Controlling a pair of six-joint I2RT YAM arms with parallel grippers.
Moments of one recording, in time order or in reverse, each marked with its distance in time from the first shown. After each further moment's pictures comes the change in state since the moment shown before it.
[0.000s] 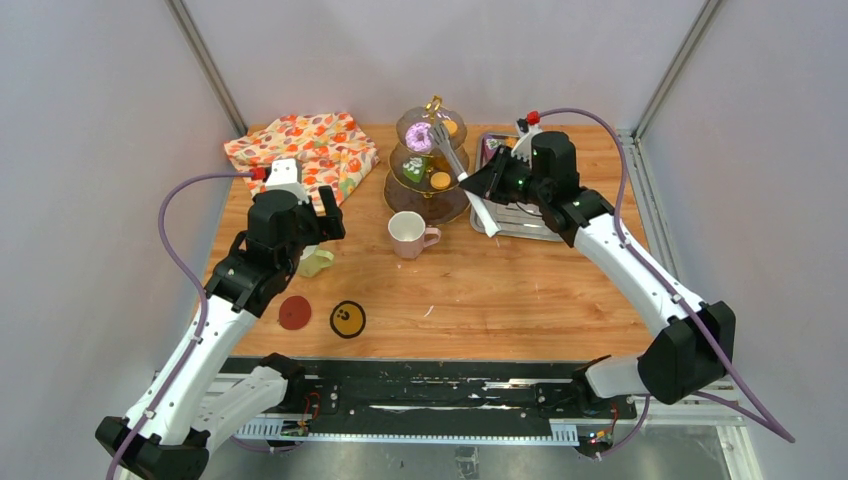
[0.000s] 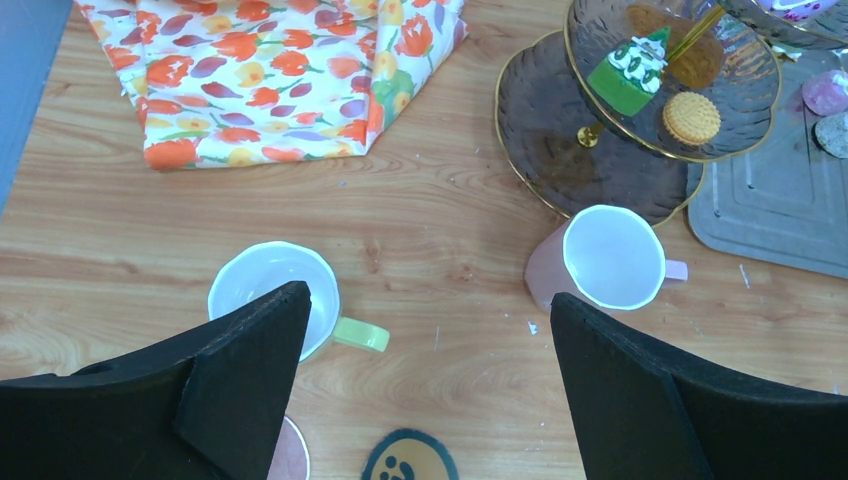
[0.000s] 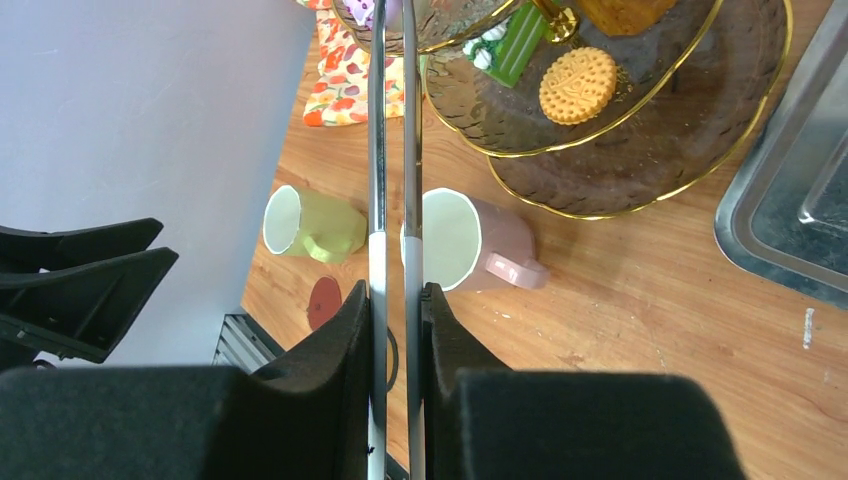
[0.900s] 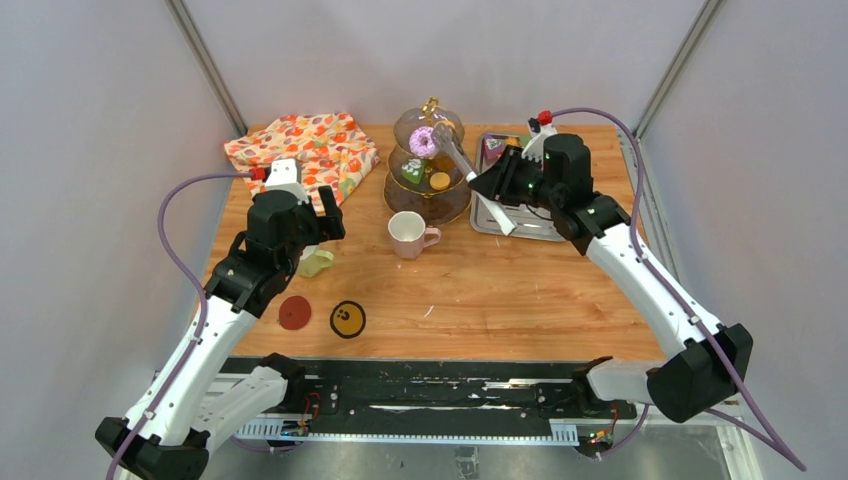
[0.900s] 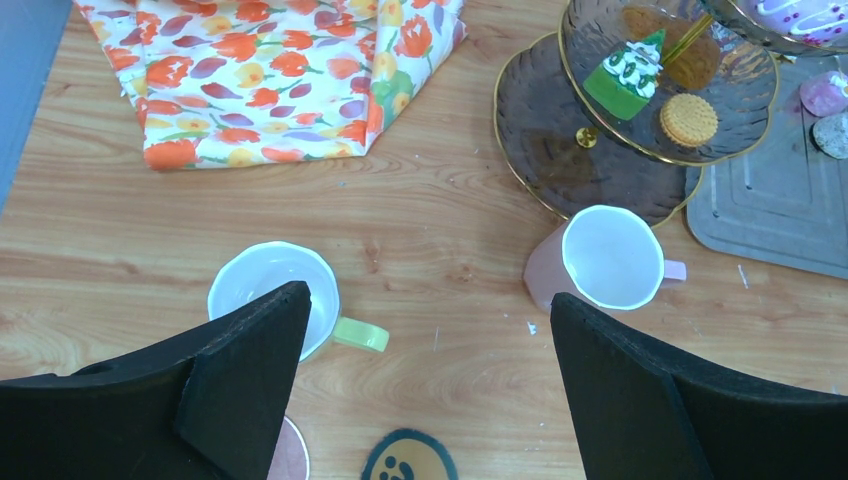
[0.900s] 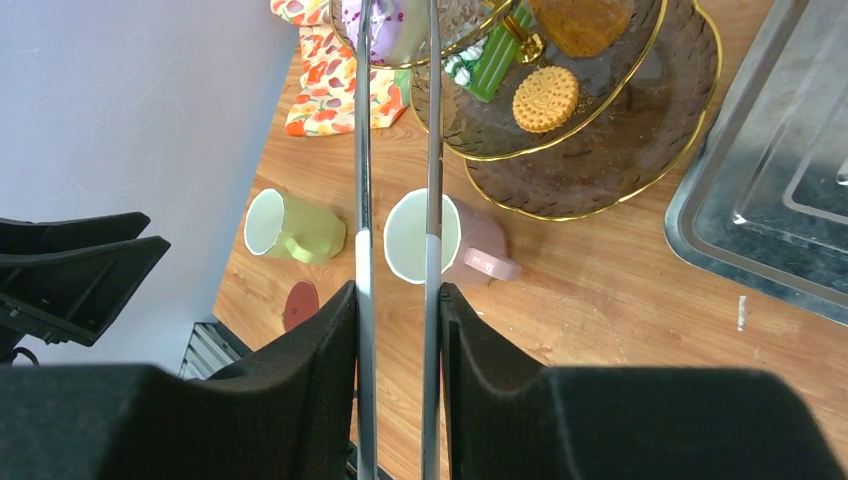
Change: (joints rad) left arm 0.000 -0.002 0.000 0.000 0.001 0.000; right arm 0.000 -0.079 -0.005 -0.063 0.049 -0.058
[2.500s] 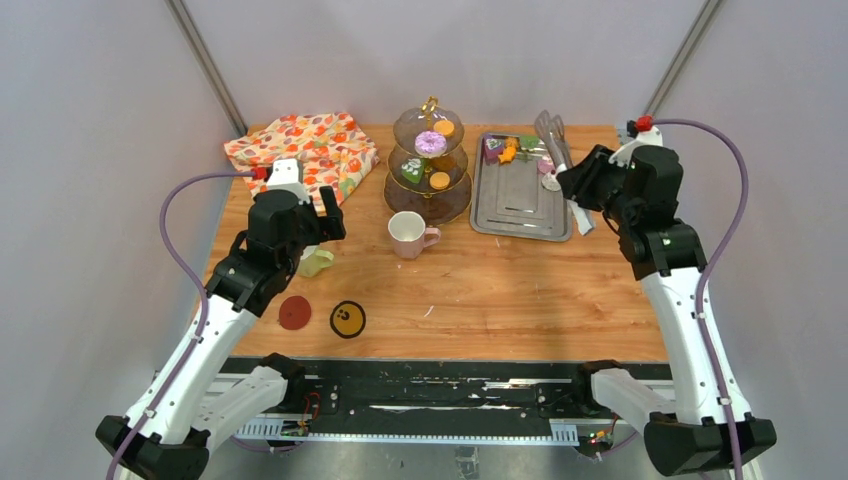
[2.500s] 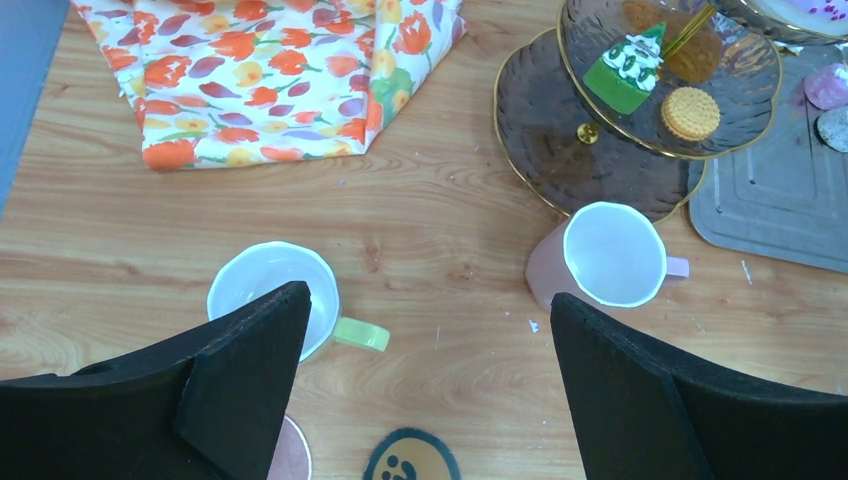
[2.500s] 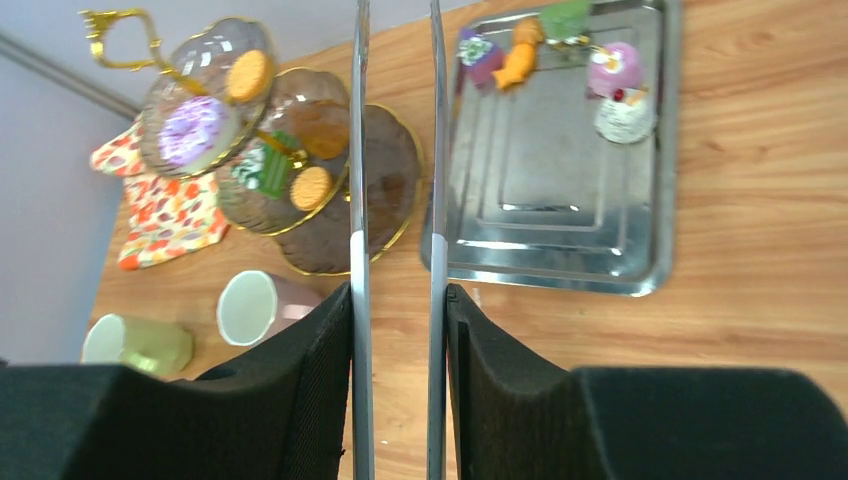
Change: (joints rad) left arm 0.000 0.005 0.000 0.000 0.005 0.006; right arm -0.275 -0.264 0.023 -0.245 0.183 -0.180
